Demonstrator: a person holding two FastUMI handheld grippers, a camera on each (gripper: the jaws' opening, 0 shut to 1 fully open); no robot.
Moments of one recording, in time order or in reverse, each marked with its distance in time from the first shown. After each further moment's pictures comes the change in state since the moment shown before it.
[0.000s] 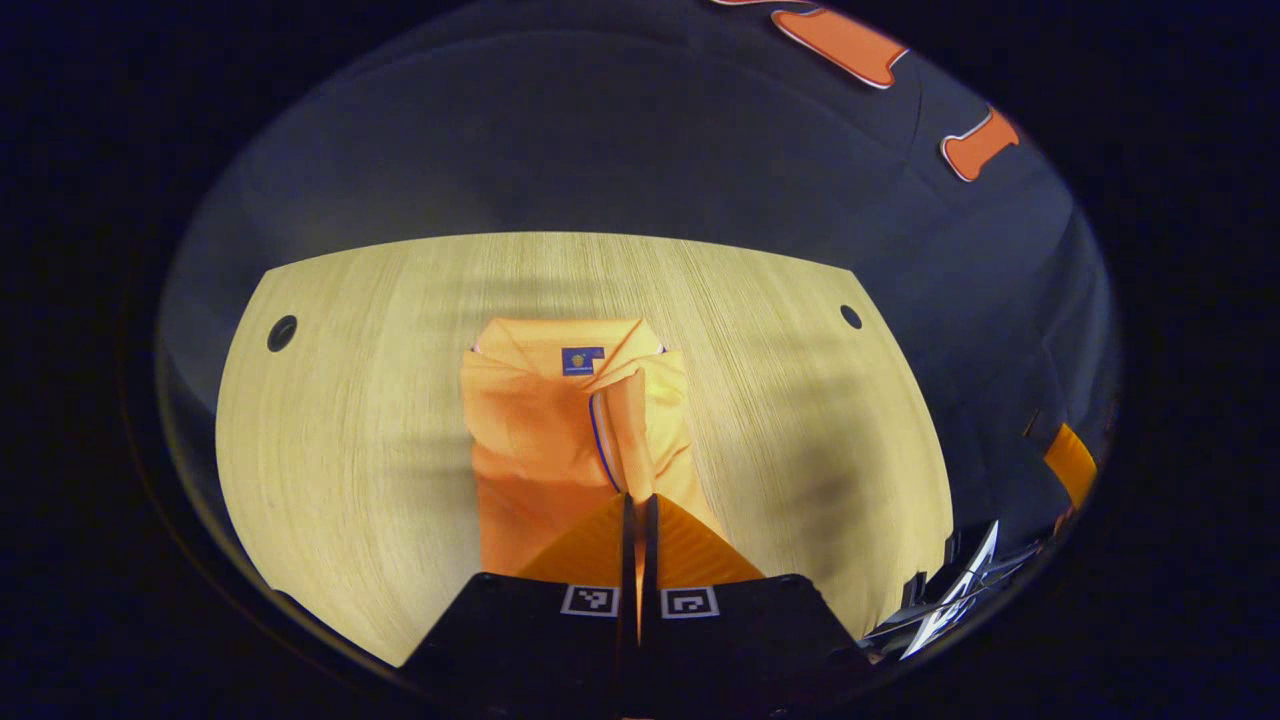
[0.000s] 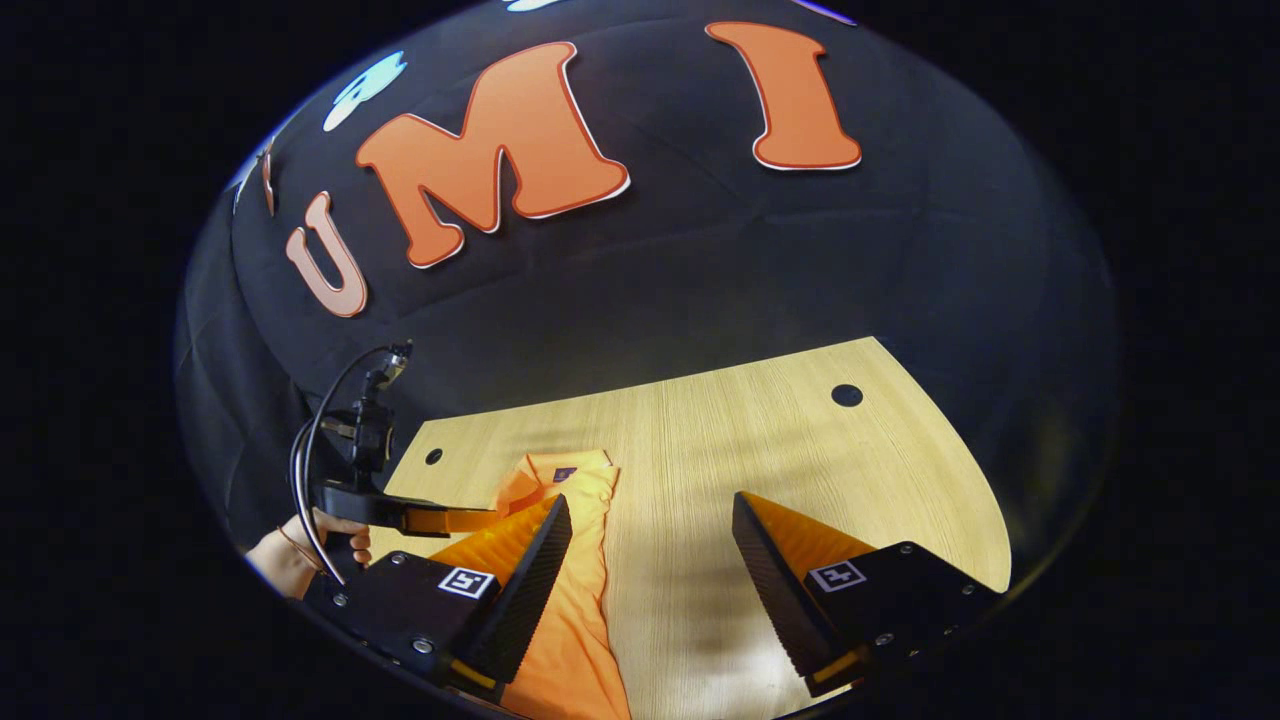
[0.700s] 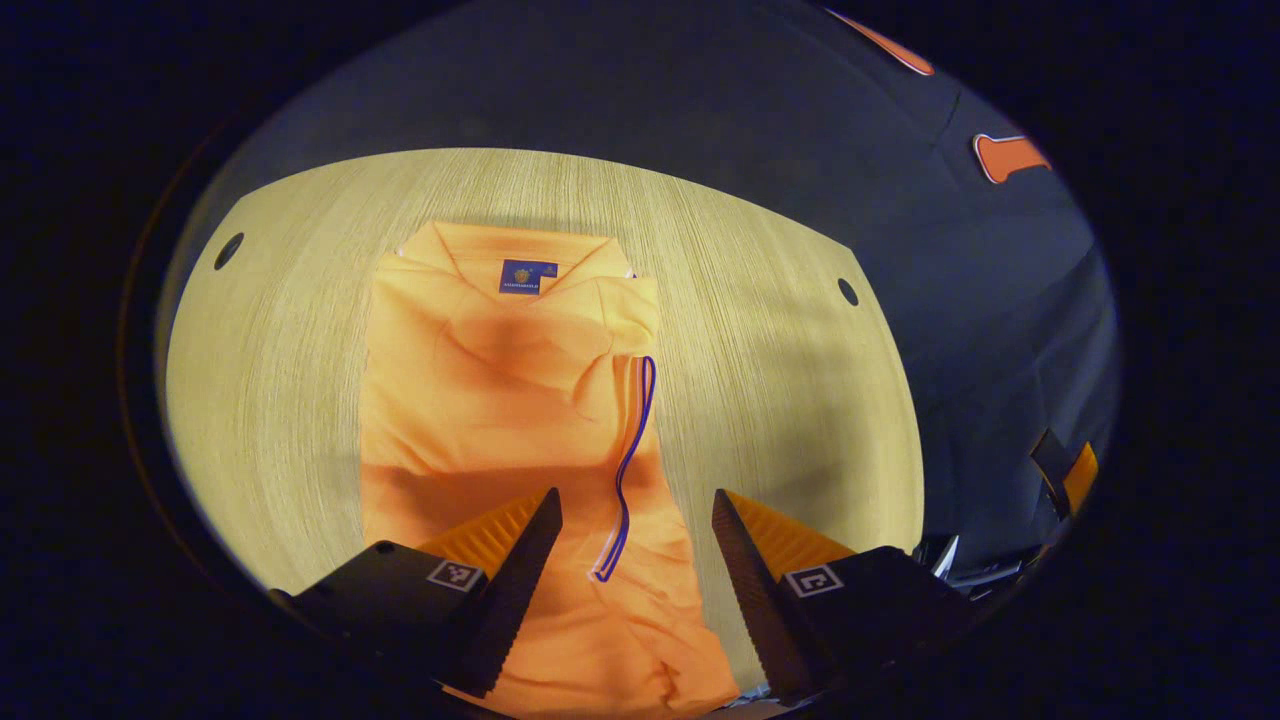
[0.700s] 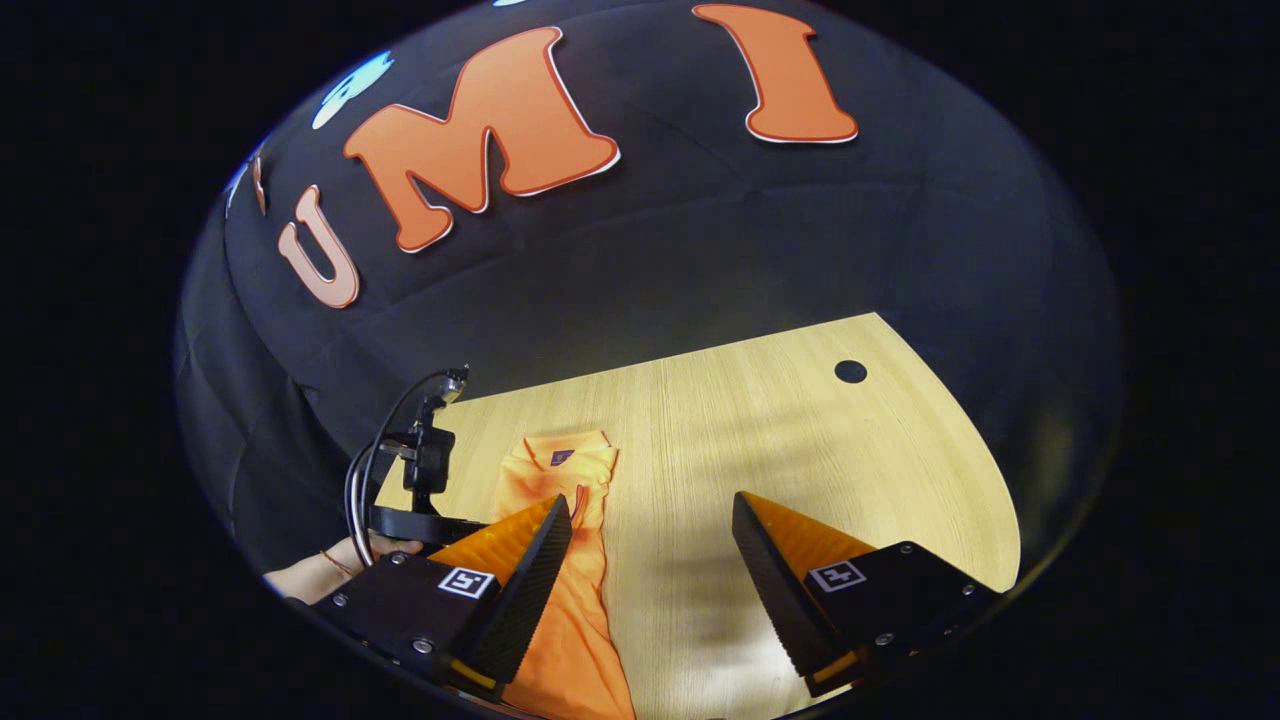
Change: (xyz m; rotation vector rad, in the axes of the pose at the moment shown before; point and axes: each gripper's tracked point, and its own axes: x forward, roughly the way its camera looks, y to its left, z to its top) left arm 0.047 -0.025 -0.041 -0.129 0.085 -0.101; right arm 0.012 0.009 -0.021 0.011 0.063 0.017
